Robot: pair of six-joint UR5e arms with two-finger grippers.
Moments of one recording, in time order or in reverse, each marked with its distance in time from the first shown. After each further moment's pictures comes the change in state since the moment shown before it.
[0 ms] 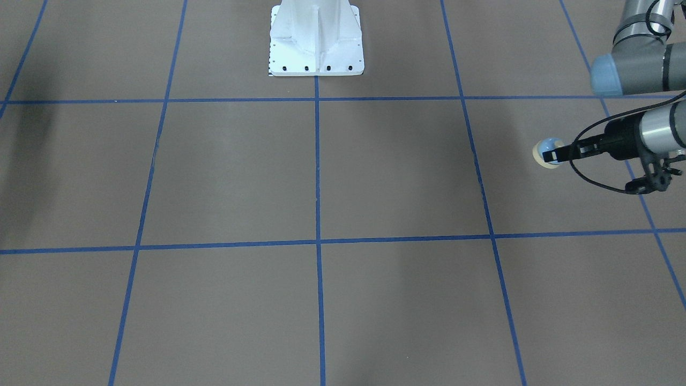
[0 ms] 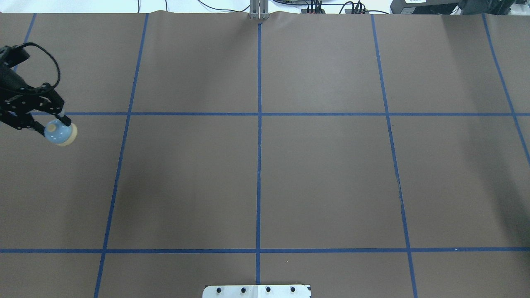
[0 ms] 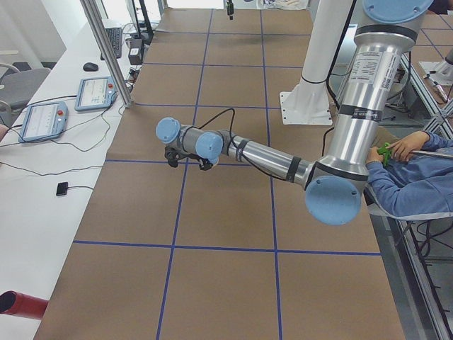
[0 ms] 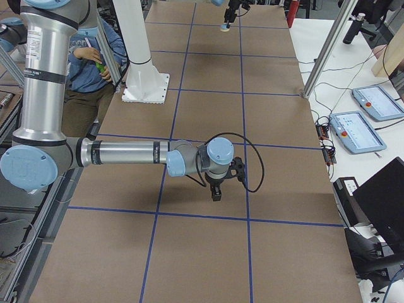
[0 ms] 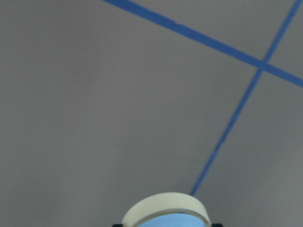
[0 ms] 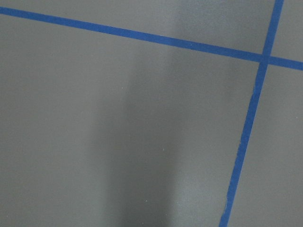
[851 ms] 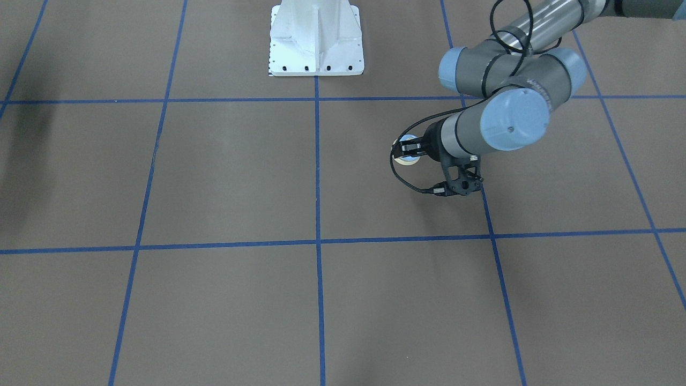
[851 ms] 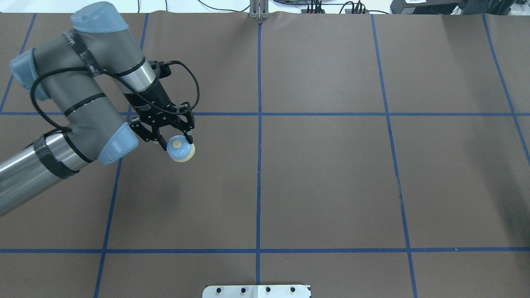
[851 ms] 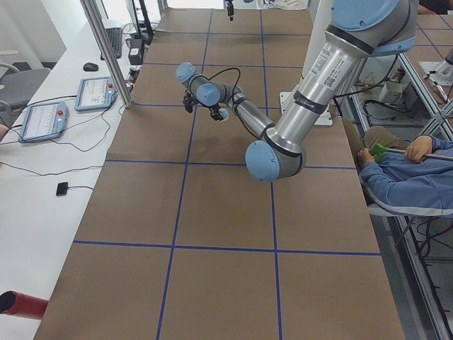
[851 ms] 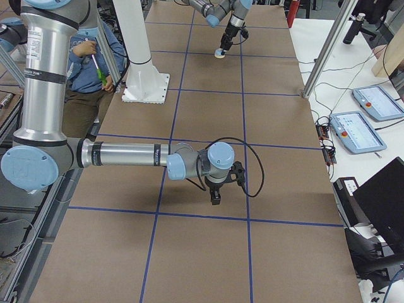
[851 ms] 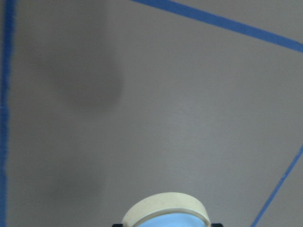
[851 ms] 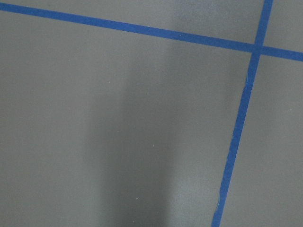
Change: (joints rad) left arm 0.335 -0.392 0.088 -0.006 0.182 -0.316; right arm 0.001 0.005 -0.033 0.002 -0.004 -0.004
